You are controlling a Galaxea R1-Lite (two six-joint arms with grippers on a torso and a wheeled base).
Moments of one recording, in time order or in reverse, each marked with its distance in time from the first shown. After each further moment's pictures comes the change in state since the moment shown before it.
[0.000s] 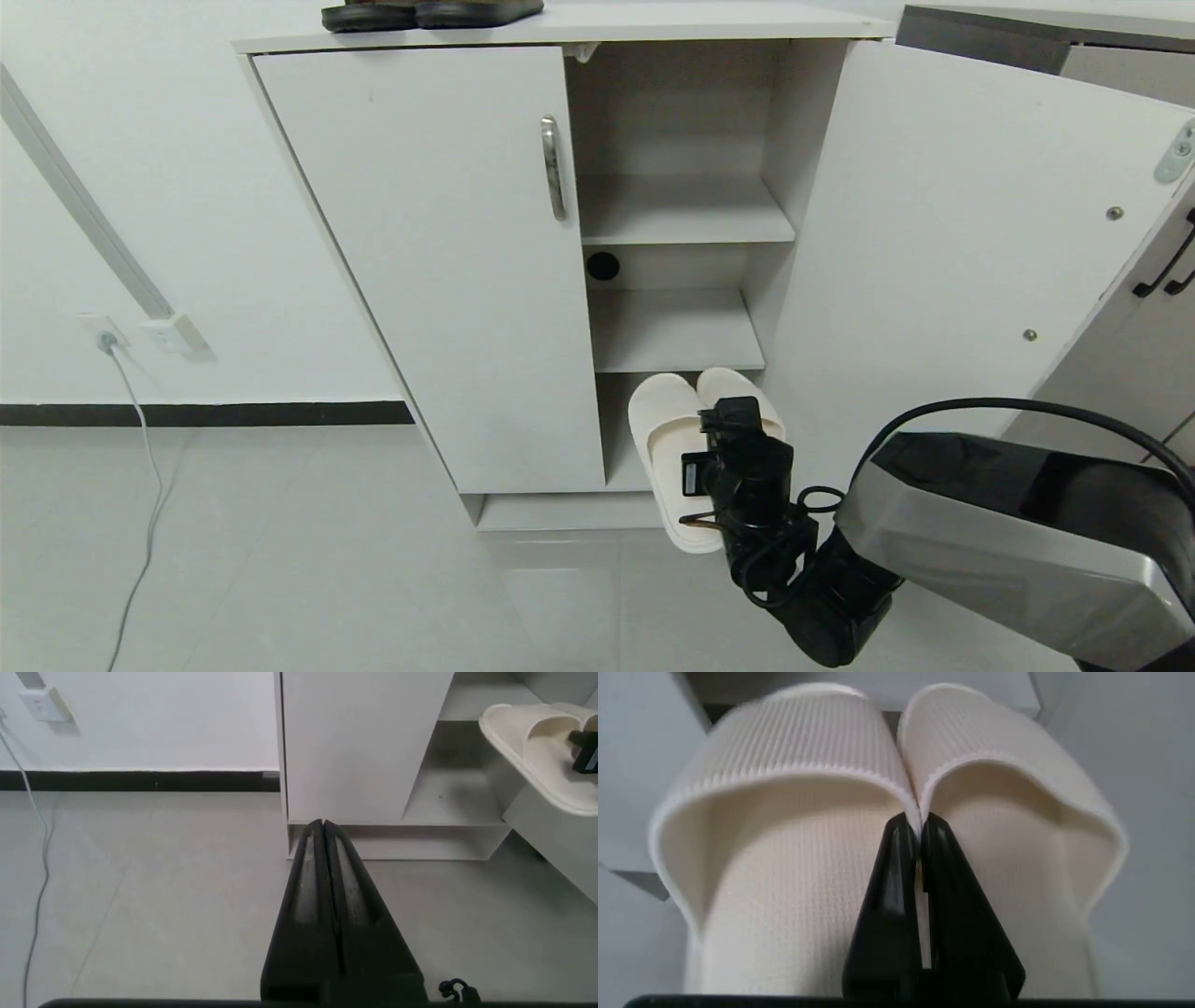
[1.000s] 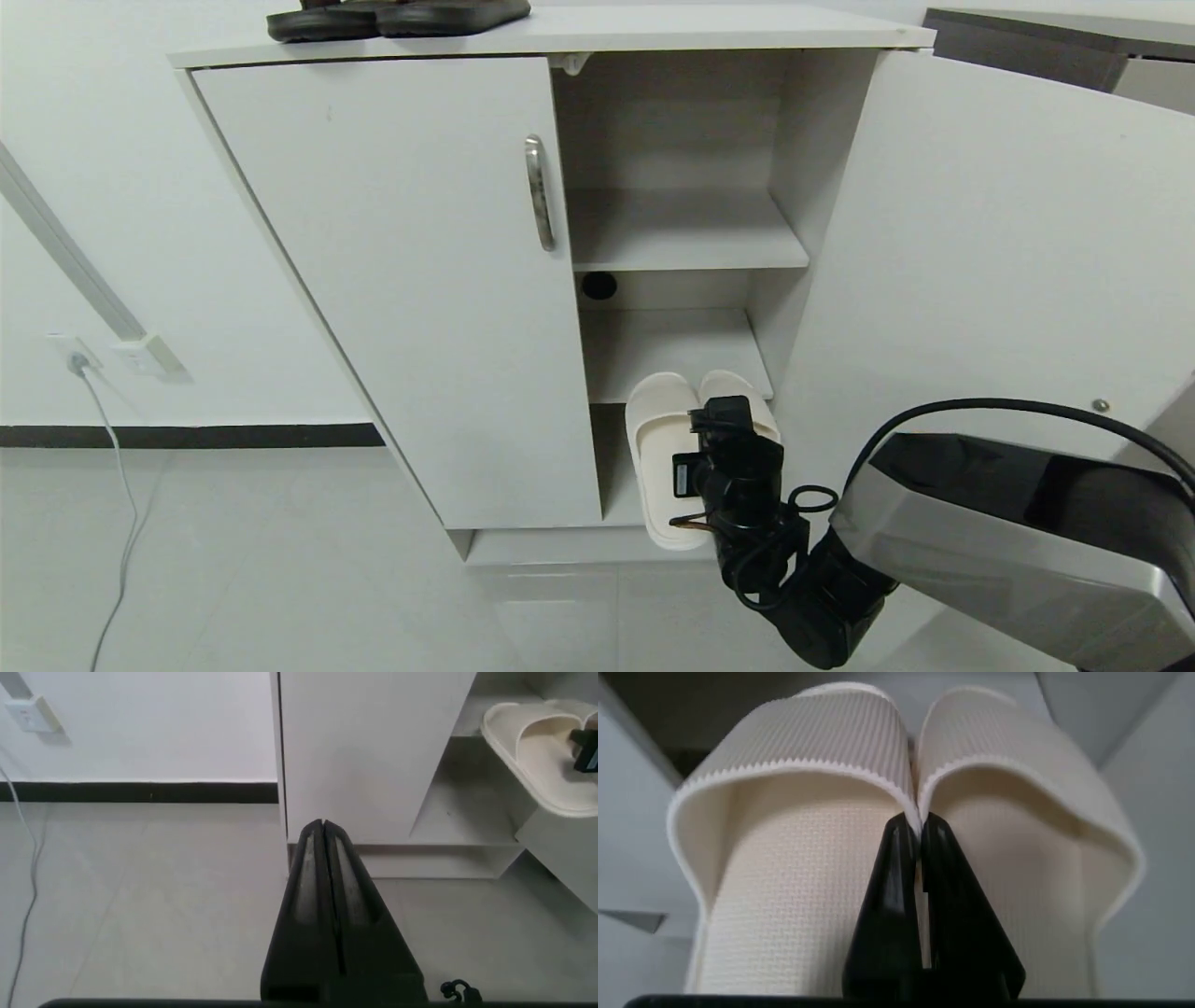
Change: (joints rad) left arm 0.000 0.000 0.000 -0.001 0.000 0.001; right arm 0.020 -0.007 -0.020 0.027 -0.009 0.001
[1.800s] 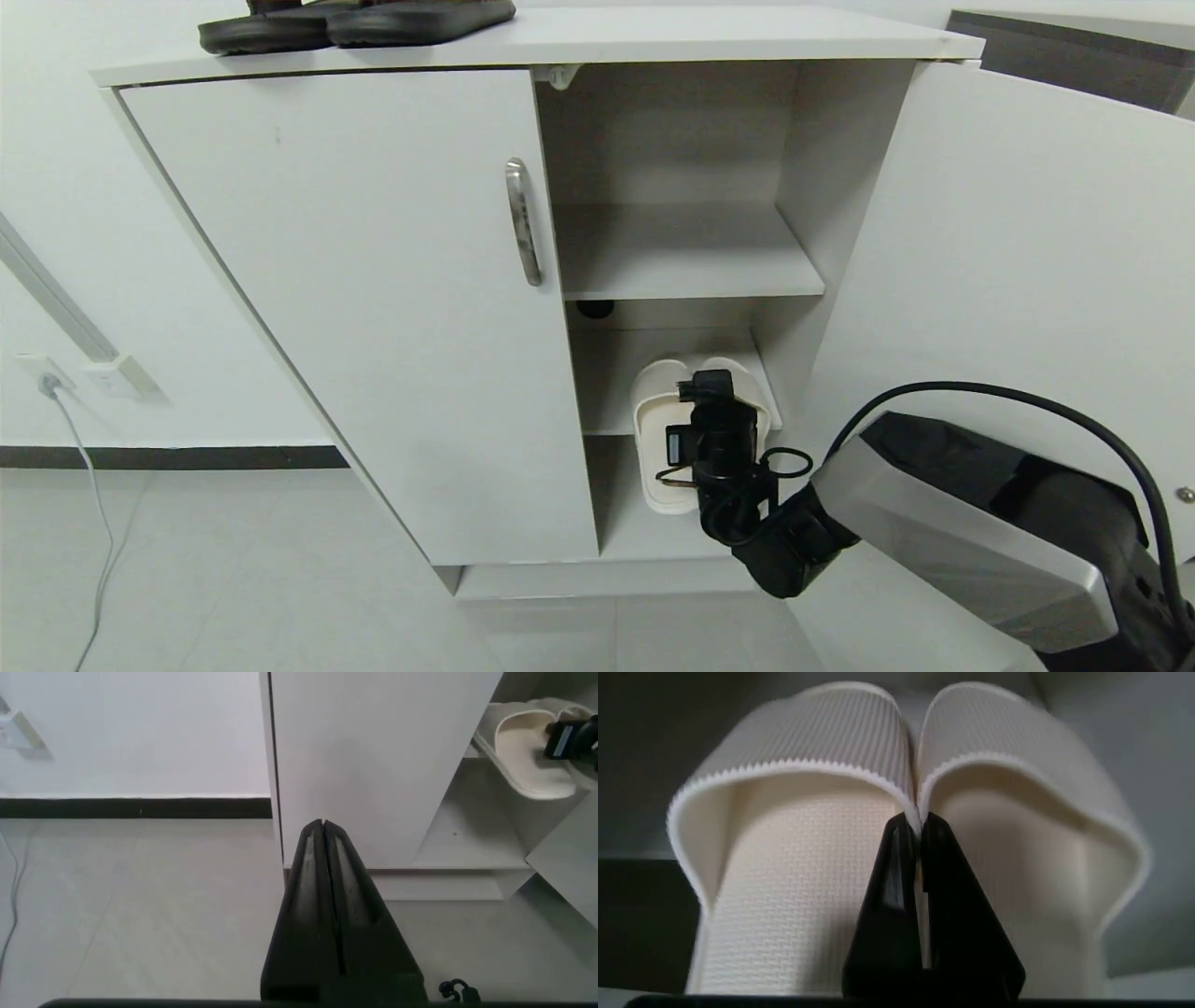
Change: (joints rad) left arm 0.000 0.000 0.000 0.001 0.000 -0.001; right arm -0.067 0.095 -0.312 0.262 0.002 0.002
